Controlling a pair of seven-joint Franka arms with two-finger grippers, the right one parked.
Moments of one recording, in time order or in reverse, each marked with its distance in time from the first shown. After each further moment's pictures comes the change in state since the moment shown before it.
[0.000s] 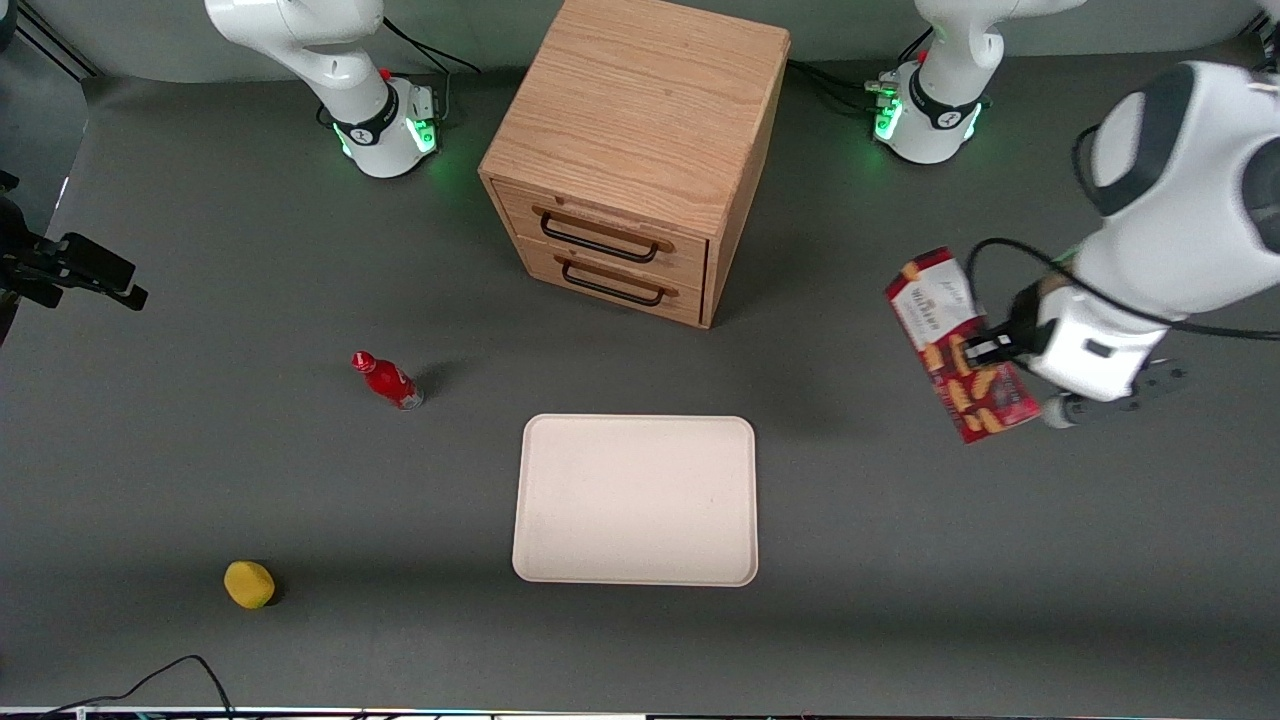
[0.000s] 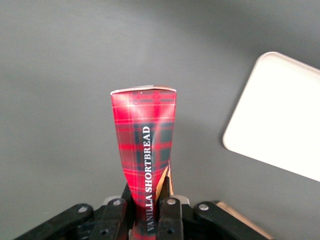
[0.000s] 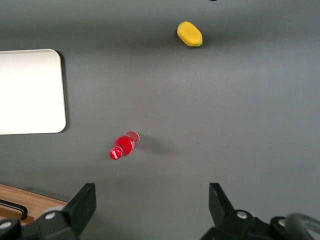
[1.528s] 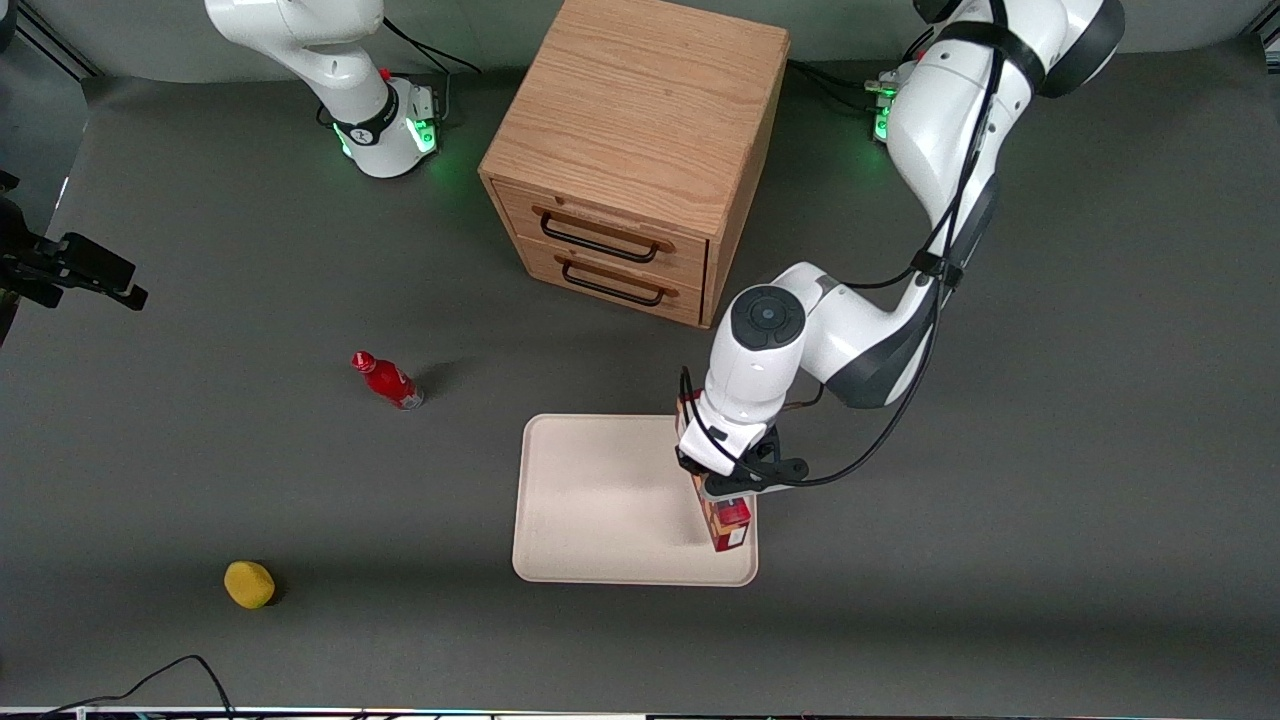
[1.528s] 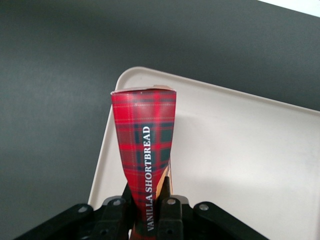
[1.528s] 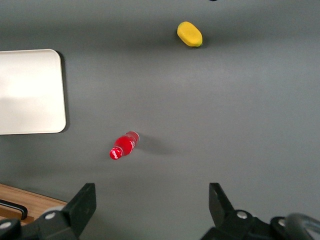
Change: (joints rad) arm -0.366 0.542 0.015 0.214 0.402 0.576 -0.309
